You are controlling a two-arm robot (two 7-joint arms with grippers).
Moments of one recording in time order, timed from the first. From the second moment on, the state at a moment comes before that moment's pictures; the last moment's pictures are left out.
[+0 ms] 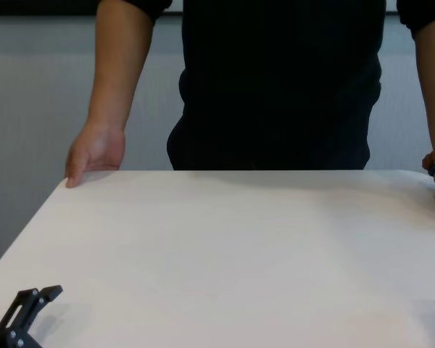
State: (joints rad) left arm 0.10 0.35 0.40 -1.33 0.94 -0.12 0.47; right arm -0.11 0.48 -0.51 -1.55 -1.14 0.33 -0.12
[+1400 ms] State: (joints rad) left arm 0.10 0.35 0.40 -1.33 0.94 -0.12 0.47; right arm -0.11 0.48 -0.51 -1.55 -1.14 0.33 -0.12
